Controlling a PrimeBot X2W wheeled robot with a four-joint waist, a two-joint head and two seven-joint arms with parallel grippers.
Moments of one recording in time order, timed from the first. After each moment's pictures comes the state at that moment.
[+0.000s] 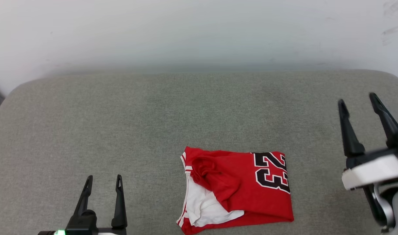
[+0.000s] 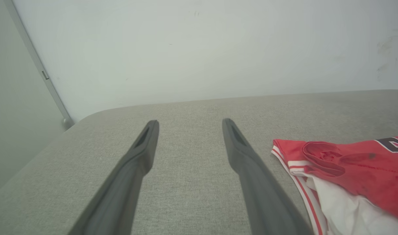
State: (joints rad) left arm 0.16 0.08 -0.03 -0.02 -0.03 0.06 -0.26; right arm -0.16 -0.21 -0.01 -0.04 0.11 0.13 -0.15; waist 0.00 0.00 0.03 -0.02
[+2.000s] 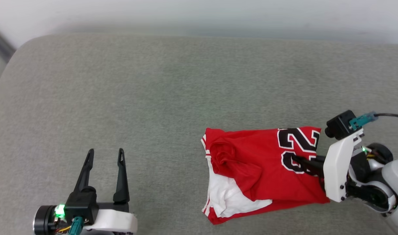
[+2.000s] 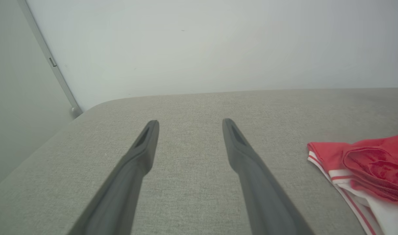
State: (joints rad) left arm 0.02 0.06 -0.03 -0.01 -0.02 0.04 -0.26; right arm -0.47 -0.60 0.63 0.20 0.95 0.13 0.55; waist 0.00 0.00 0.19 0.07
